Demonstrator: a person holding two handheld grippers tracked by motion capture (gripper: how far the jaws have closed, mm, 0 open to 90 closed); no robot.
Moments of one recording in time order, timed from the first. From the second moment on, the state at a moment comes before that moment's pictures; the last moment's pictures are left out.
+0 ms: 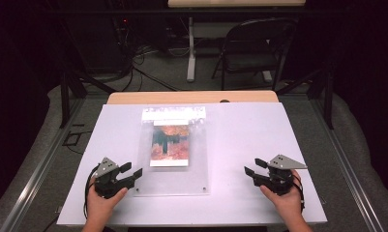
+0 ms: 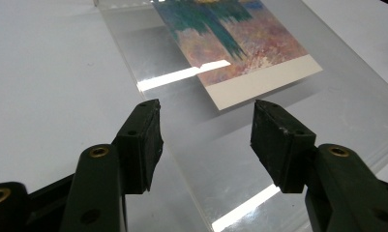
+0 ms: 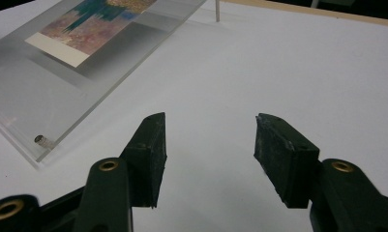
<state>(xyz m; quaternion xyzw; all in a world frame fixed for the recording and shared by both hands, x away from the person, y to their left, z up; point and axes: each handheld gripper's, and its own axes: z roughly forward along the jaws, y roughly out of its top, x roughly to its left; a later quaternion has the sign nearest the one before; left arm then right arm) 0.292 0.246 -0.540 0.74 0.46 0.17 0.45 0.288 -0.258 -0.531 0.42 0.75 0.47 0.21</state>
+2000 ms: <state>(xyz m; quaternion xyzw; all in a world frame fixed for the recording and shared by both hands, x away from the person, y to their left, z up) 0.337 0.247 -0.554 0.73 0.52 0.09 0.43 0.312 -0.237 -0.537 0.43 0.75 0.49 0.14</state>
